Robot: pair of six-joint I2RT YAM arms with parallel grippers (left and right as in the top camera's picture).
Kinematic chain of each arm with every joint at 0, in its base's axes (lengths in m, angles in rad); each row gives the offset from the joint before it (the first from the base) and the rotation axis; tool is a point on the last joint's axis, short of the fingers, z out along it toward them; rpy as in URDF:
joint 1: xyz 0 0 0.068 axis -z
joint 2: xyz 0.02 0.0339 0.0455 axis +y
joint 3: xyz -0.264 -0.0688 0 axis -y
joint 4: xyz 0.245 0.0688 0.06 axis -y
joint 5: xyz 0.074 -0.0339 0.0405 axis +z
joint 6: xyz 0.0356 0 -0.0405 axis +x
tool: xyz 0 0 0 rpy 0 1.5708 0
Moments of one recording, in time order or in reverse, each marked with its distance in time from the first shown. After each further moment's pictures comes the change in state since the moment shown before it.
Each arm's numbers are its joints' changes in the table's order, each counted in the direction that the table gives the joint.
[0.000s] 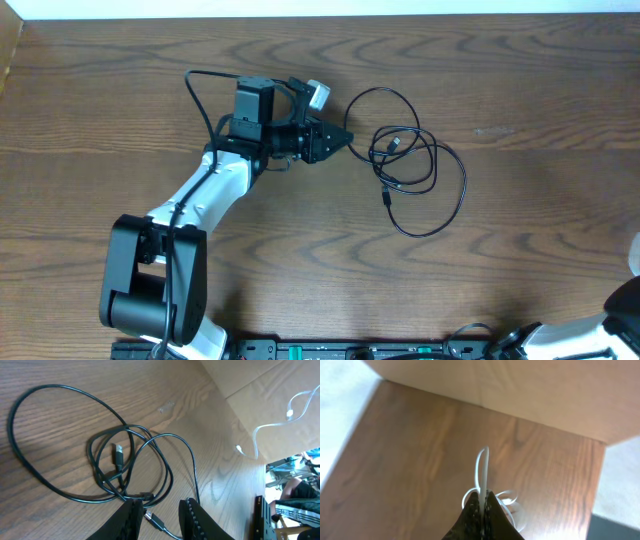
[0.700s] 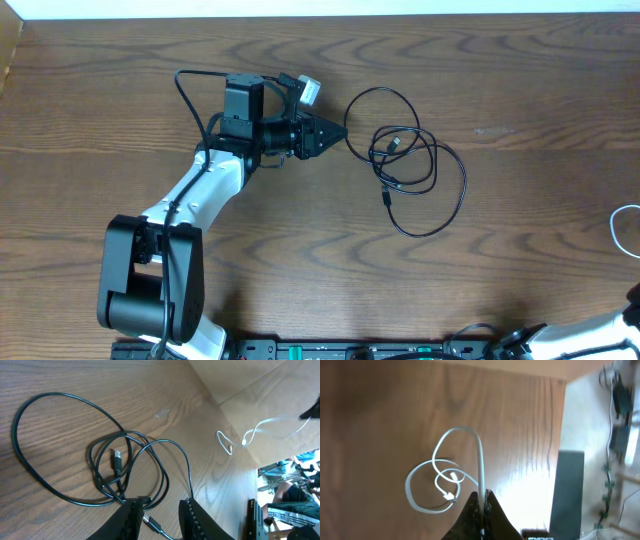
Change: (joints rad) left arm -0.031 0.000 0.000 0.032 -0.048 -0.027; right arm 0.145 0.085 -0.414 0.117 -0.124 0.077
